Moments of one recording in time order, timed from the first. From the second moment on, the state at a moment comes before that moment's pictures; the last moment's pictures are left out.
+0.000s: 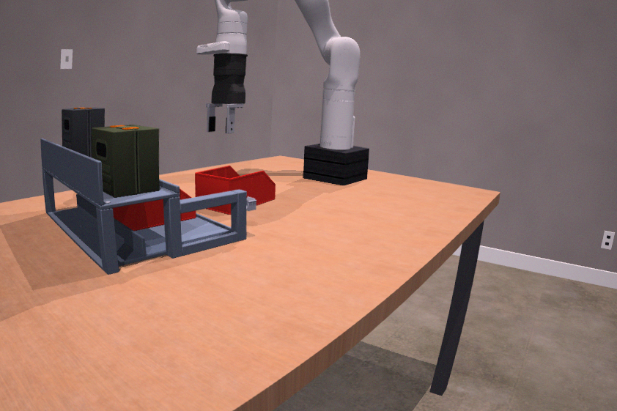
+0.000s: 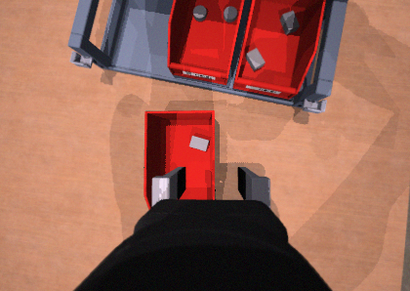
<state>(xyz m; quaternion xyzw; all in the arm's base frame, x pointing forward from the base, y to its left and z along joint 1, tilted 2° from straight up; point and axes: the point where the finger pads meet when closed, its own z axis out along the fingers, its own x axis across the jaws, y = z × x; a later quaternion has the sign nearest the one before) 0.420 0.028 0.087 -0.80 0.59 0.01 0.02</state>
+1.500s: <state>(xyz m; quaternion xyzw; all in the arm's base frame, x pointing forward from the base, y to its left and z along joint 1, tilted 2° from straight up) 0.420 0.028 0.087 -0.80 0.59 0.01 0.02</state>
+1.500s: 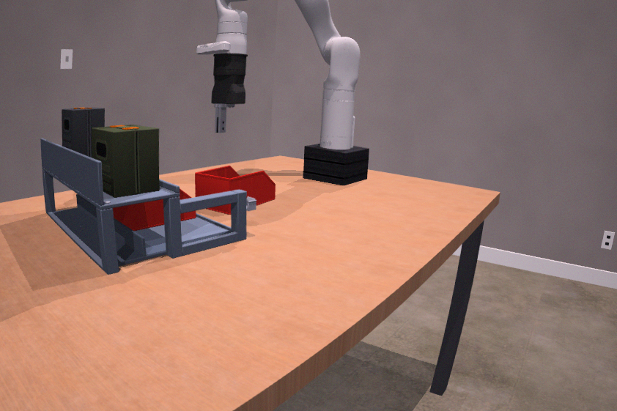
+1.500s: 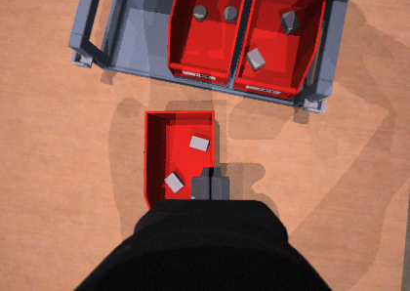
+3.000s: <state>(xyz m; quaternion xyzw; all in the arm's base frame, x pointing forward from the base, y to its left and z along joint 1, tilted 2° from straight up) 0.420 0.028 0.086 -0.80 0.59 0.01 0.02</state>
